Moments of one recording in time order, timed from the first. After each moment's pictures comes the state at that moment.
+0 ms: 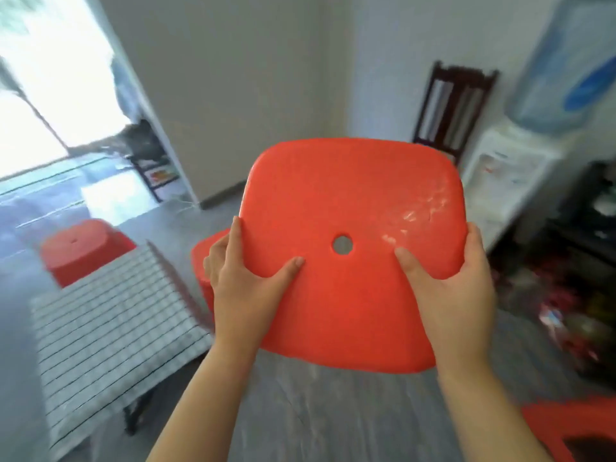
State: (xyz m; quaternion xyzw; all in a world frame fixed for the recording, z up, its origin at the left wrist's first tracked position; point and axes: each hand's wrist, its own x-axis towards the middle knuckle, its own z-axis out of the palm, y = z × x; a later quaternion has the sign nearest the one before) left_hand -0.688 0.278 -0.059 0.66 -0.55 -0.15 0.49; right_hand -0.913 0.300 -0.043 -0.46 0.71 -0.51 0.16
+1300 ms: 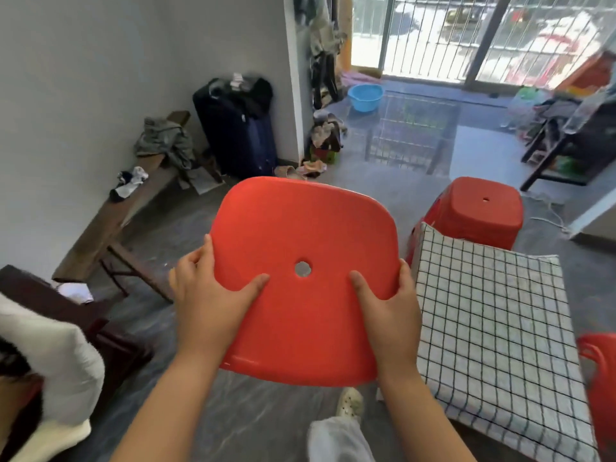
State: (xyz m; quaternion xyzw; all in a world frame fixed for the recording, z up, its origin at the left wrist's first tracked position) left_hand 0.160 0.674 -0.129 0.93 -0.07 0.09 0.35; right_hand 0.051 0.478 -0.159 -0.72 0.39 -0.24 0.52
